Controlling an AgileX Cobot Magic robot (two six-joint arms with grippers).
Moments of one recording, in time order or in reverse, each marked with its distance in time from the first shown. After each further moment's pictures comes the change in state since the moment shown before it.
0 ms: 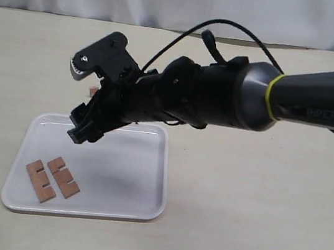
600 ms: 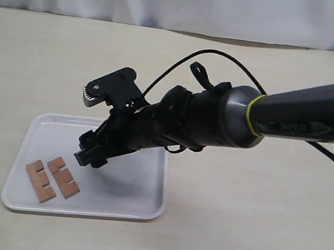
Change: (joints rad) left arm 0.000 0.000 0.000 0.000 0.000 0.000; right arm 0.000 0.069 0.057 0.036 -0.006 0.115
